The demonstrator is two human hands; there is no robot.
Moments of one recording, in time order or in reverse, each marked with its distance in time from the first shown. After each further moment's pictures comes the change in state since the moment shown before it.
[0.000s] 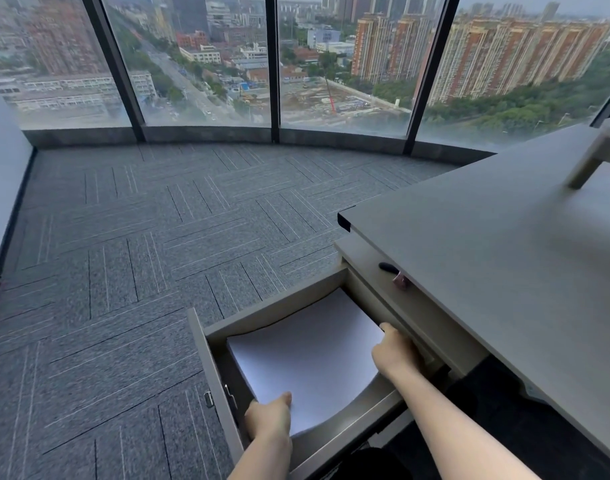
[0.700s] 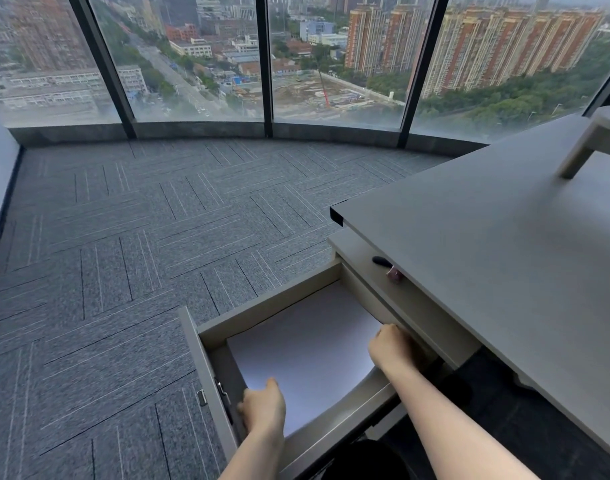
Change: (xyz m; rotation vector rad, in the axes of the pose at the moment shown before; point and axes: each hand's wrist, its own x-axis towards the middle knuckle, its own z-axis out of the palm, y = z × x) left_hand 0.005 0.013 0.000 0.264 -0.032 0.047; right_hand 0.006 0.005 0.006 -0.082 0.068 0.073
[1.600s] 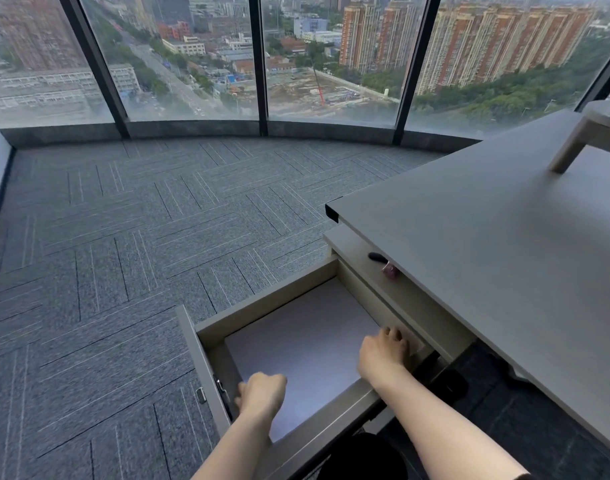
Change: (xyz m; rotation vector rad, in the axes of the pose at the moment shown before) left_hand 0.009 0.013 -0.009 0.491 -0.215 0.130; right_hand -0.014 -0.007 0.013 -0.736 -0.120 -0.140
